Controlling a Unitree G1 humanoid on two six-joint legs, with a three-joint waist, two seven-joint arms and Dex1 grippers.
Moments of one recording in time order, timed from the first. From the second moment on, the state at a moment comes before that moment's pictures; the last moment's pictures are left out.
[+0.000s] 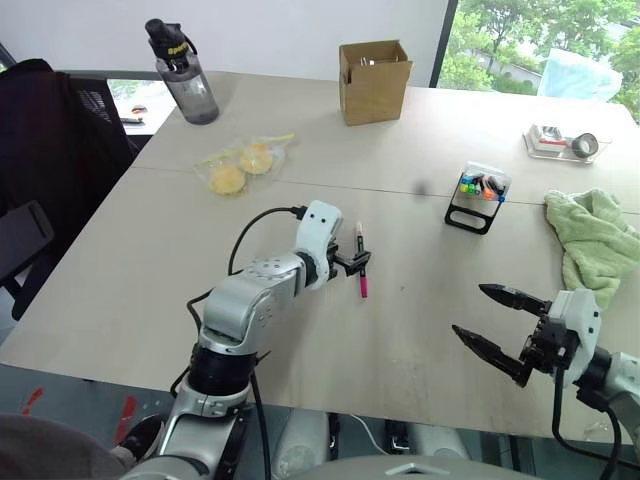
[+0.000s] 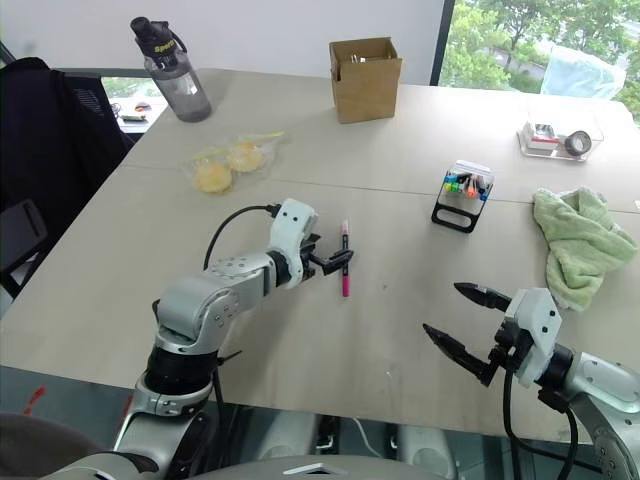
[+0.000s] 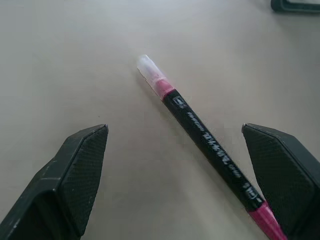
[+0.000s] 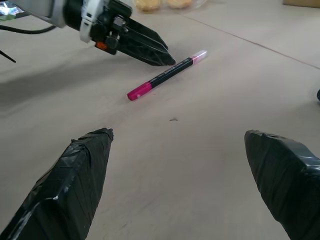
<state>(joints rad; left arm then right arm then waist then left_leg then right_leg) -0.45 0.25 -0.13 -0.34 -0.35 1.14 -0.22 0.41 -0.63 -0.25 -0.60 0.57 0.26 0.86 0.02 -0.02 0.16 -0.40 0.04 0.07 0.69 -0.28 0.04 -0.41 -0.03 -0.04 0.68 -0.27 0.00</state>
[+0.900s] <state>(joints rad) -0.40 0.20 -0.15 -0.37 -0.22 1.19 -0.09 0.20 -0.63 -0.15 -0.56 0.56 0.29 0.86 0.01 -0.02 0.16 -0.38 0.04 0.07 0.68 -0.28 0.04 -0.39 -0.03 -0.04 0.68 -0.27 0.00</state>
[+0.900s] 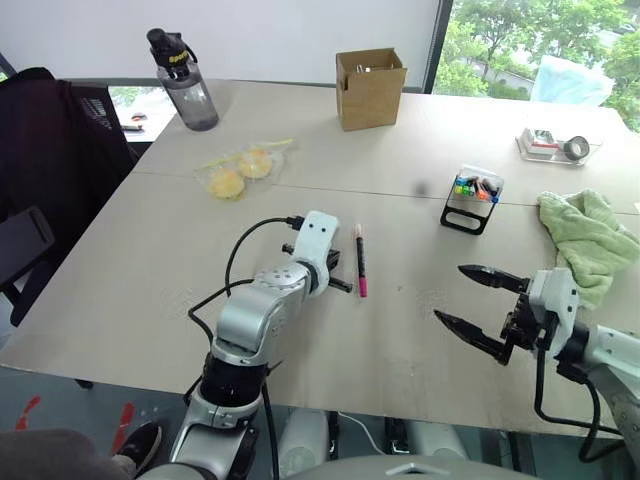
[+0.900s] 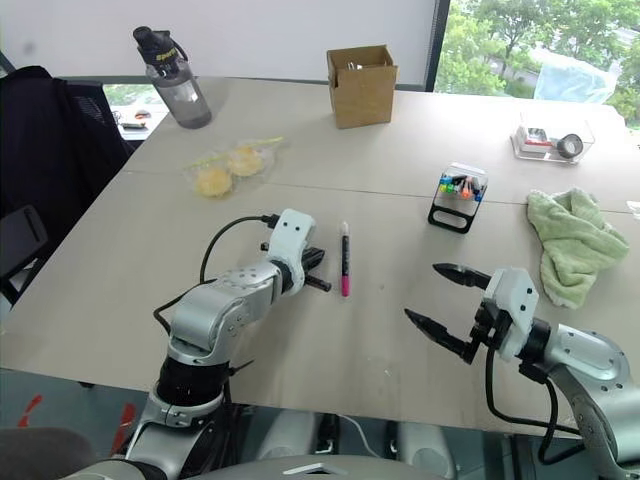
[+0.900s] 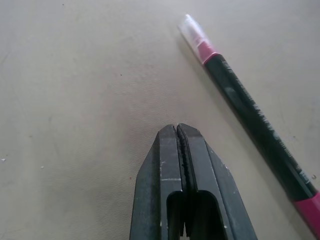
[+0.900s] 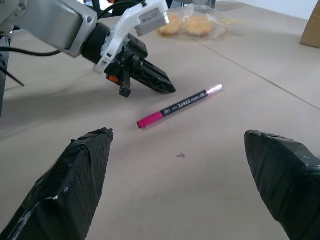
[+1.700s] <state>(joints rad) -0.48 0.06 -0.14 -0.37 -0.27 1.20 -0.06 0.20 -0.61 -0.13 -0.51 0.52 0.26 0.84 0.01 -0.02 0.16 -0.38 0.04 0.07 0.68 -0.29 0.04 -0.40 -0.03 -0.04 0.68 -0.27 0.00</state>
